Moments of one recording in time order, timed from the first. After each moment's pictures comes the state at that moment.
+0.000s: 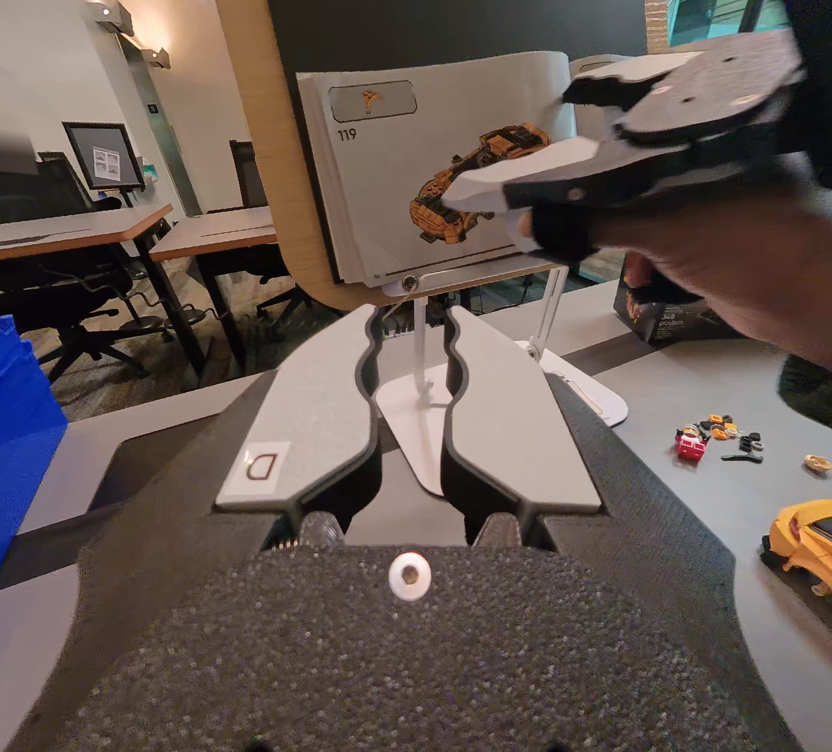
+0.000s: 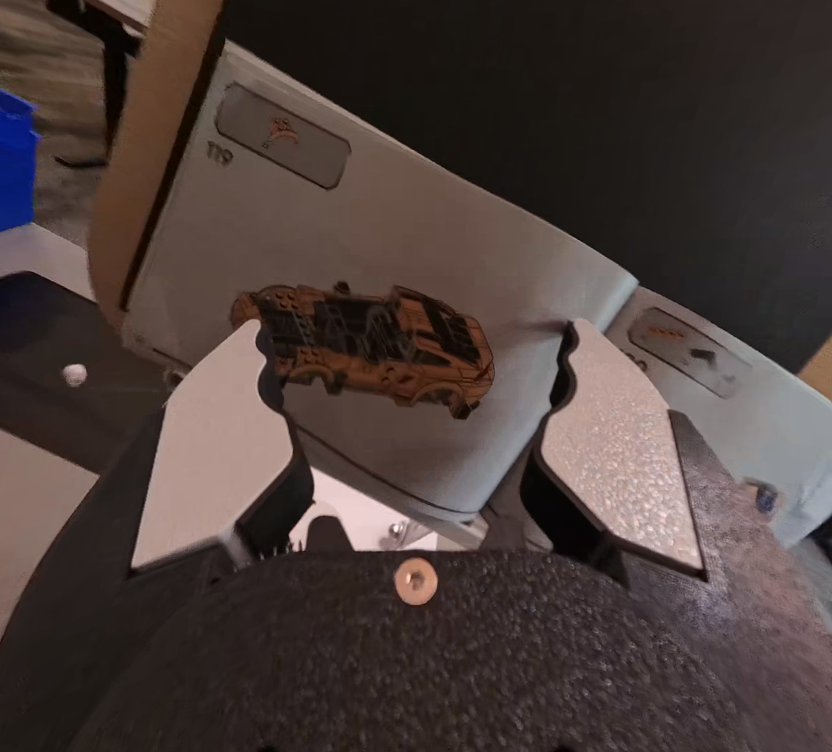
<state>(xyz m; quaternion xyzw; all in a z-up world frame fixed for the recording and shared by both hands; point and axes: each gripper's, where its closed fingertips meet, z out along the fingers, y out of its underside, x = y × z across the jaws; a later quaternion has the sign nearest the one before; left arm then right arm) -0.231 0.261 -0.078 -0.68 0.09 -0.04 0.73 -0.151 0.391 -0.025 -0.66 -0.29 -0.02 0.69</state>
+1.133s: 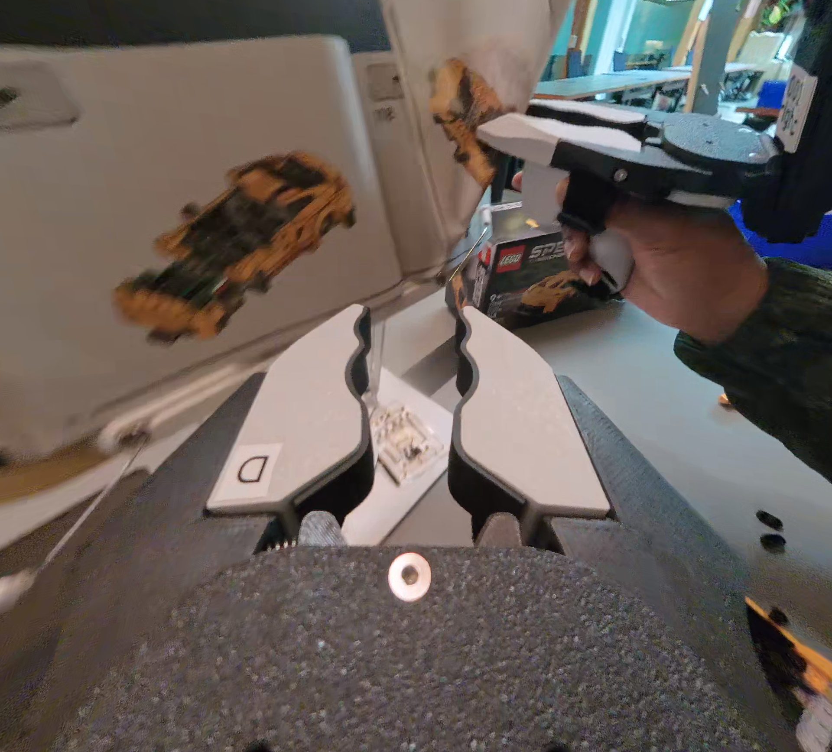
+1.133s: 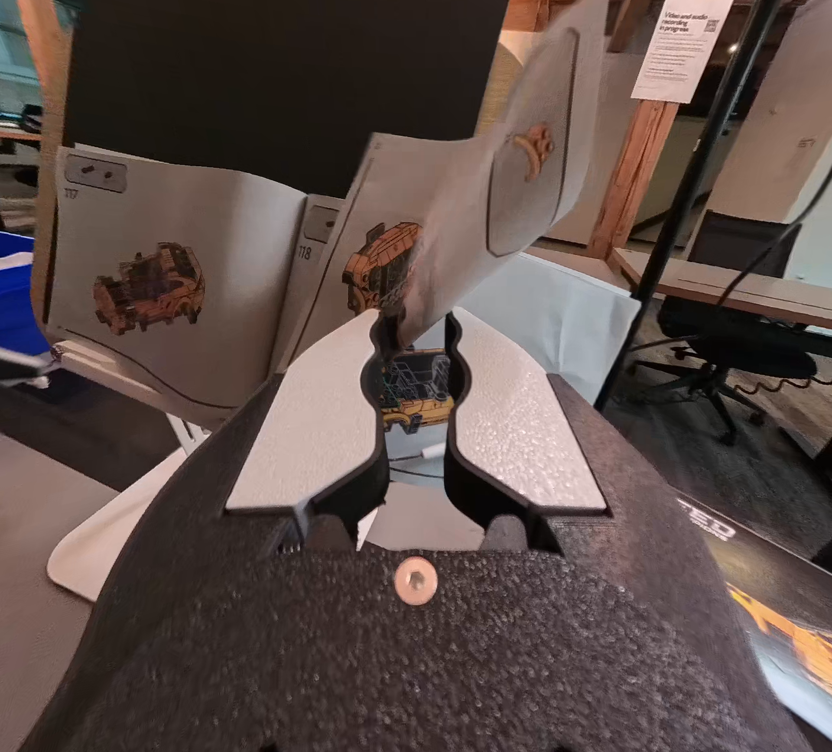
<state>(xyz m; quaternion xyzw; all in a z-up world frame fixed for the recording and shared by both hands) -0.103 0.311 -0.059 -0.71 0.22 -0.20 0.64 0.009 0.406 -0.006 -0.63 -0.22 0.15 0.73</state>
